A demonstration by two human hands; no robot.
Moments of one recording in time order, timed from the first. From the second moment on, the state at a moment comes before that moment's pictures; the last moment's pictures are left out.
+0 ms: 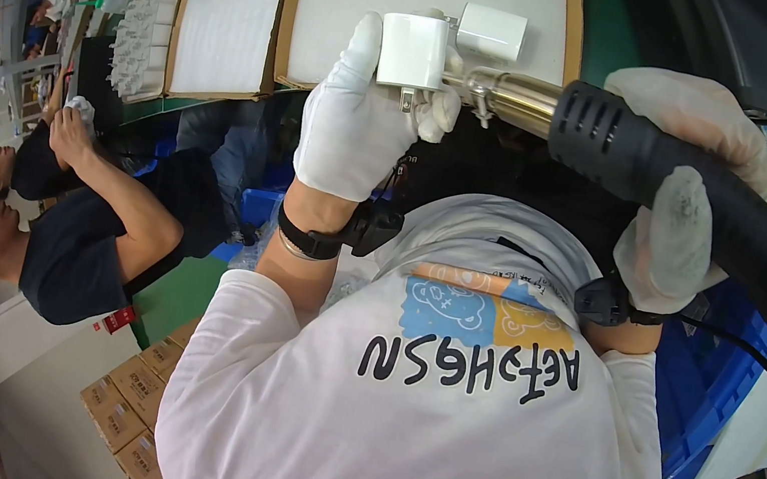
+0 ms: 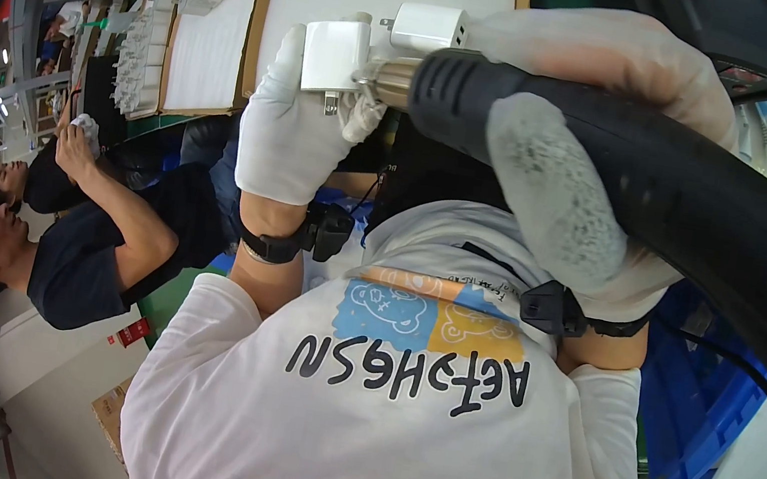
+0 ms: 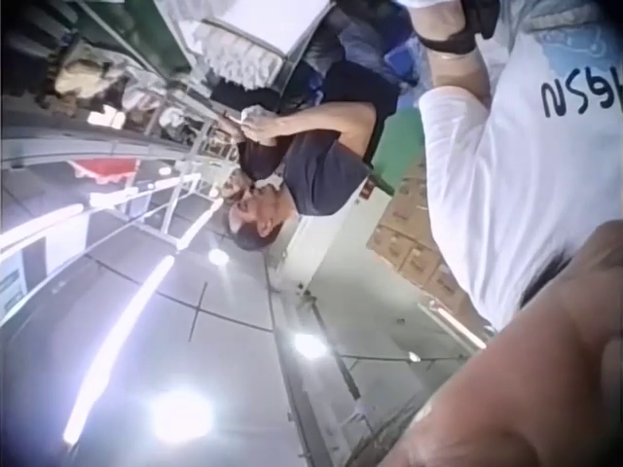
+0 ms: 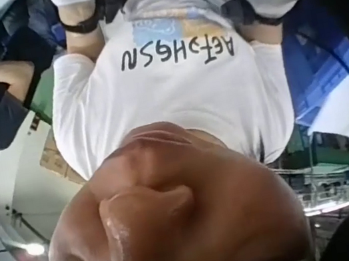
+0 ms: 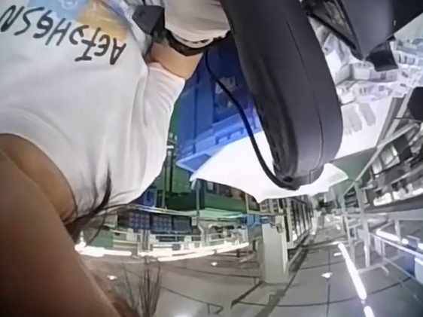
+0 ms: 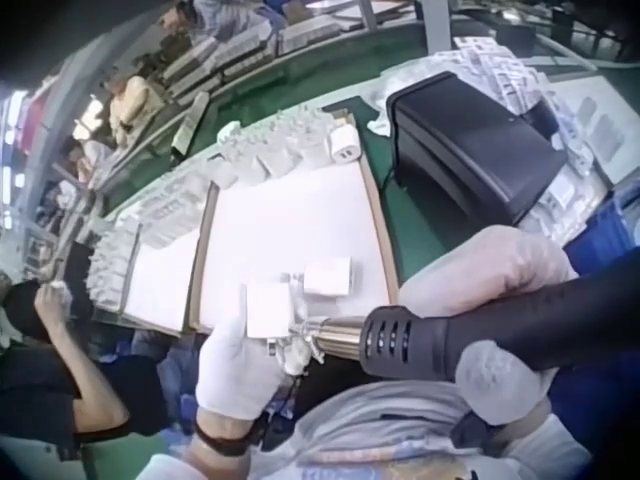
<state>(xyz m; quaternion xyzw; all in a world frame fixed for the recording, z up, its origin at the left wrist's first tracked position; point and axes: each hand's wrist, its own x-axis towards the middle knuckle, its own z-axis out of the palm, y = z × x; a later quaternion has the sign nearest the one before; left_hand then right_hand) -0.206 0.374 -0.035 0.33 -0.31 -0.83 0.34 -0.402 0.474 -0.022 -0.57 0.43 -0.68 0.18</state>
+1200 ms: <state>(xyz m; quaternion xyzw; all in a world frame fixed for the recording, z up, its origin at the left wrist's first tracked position) -0.211 0.378 -0.042 0.39 -0.37 -0.76 0.37 -0.391 0.465 -0.026 -0.59 0.38 -0.68 0.21</state>
